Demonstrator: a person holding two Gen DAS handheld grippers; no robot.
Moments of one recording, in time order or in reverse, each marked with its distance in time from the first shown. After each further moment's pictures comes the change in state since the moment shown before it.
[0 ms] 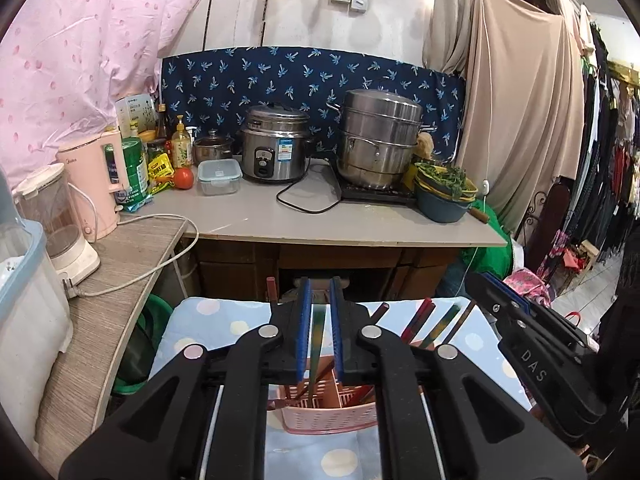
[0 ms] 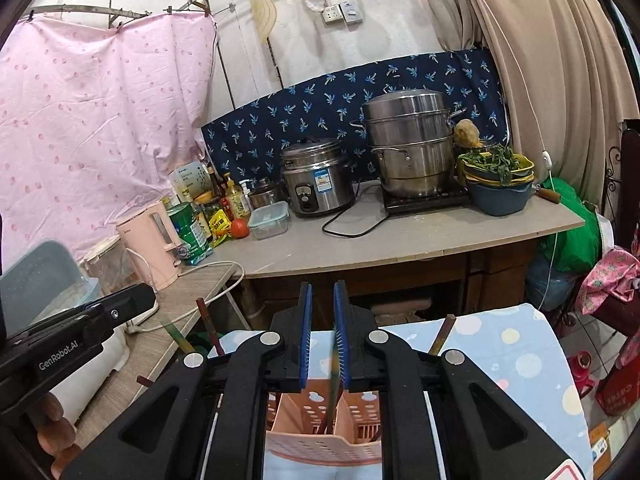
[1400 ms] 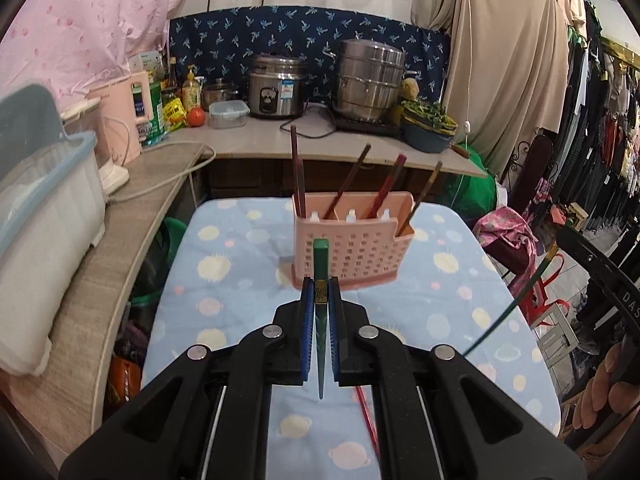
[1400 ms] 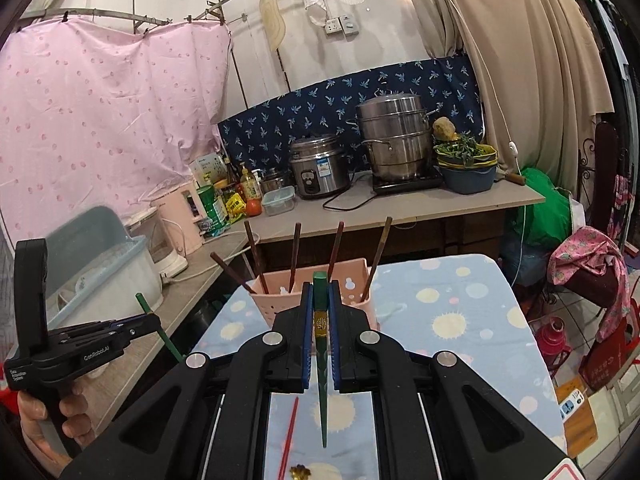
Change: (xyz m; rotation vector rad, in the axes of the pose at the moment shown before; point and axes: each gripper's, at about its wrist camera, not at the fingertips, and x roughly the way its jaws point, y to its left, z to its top) left arm -0.115 0.013 -0.112 0.016 0.160 -0.022; right arm -0.178 -0.013 -0.078 -0.003 0.004 0.014
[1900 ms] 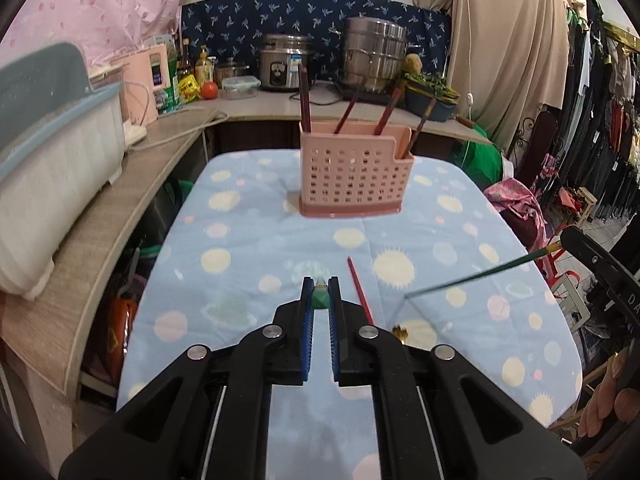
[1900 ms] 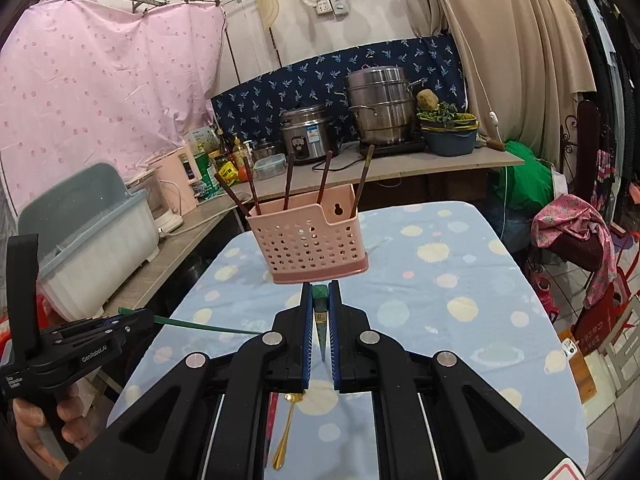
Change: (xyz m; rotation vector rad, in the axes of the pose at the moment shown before) left arm -0.022 -0.010 -0.103 0.004 0.038 0.049; right arm -0.047 0.005 -0.095 -0.005 0.064 -0.050
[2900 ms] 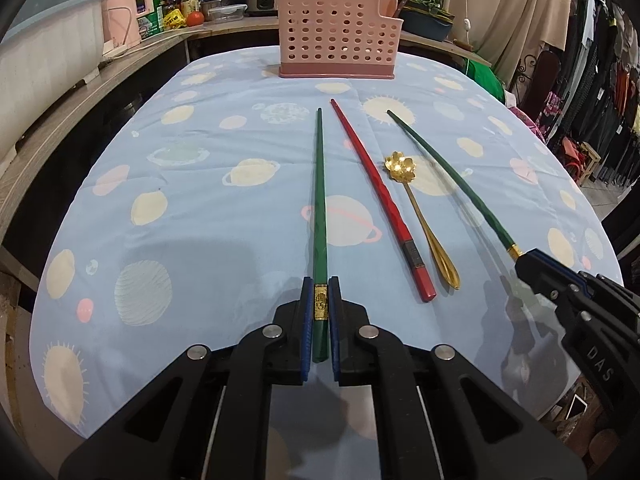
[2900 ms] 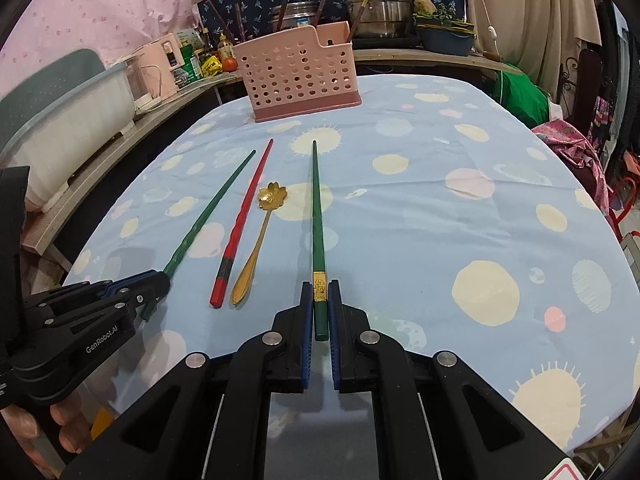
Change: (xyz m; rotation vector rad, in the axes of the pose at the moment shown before) left arm 0.058 -0.022 -0.146 0.019 0.201 -0.005; right arm 0.027 0.010 -0.161 -0.032 0.302 -0.085
